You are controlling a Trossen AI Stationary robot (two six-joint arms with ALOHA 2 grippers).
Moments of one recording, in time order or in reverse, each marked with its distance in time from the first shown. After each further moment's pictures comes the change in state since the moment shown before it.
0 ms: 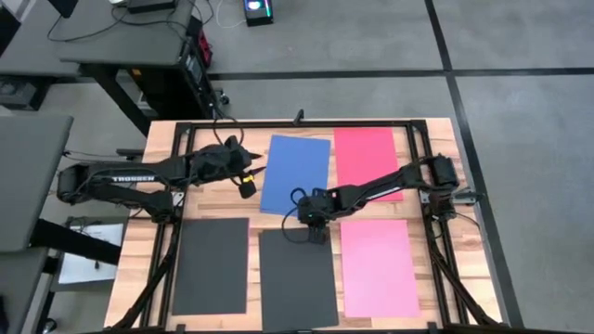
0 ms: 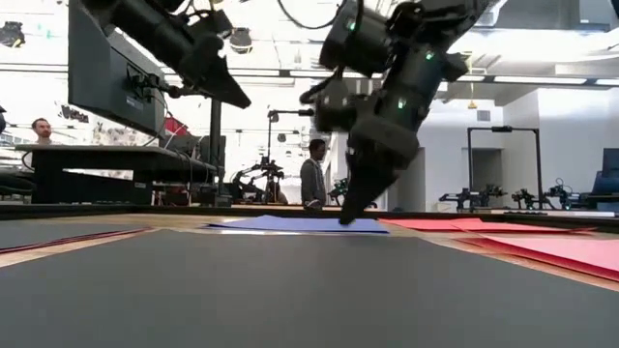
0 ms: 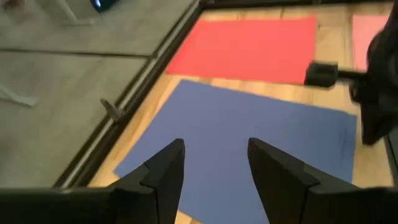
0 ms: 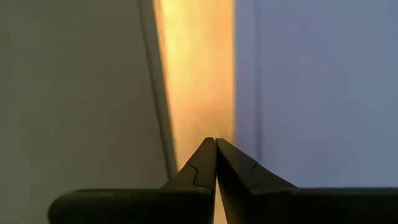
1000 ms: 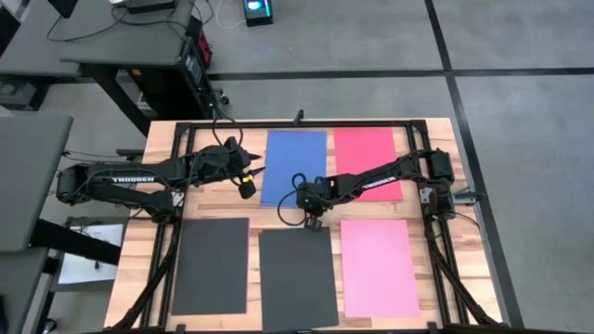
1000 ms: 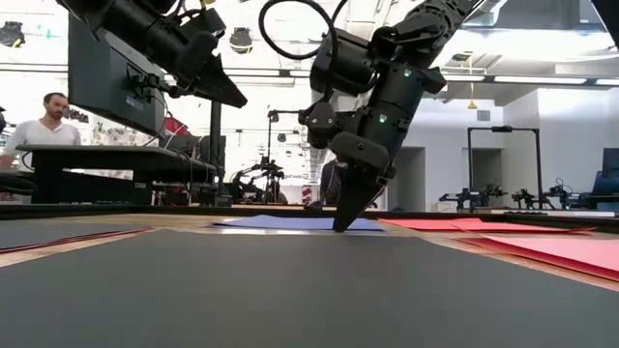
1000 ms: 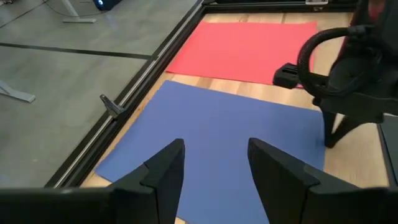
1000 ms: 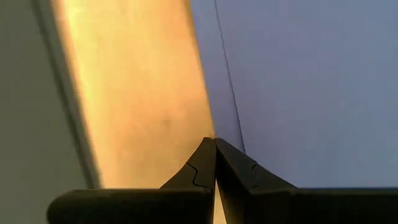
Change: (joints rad) left arm -0.001 -0.018 -0.027 0.019 -0.001 -0.037; right arm -0.125 0.040 0.026 -0.027 0.039 0.028
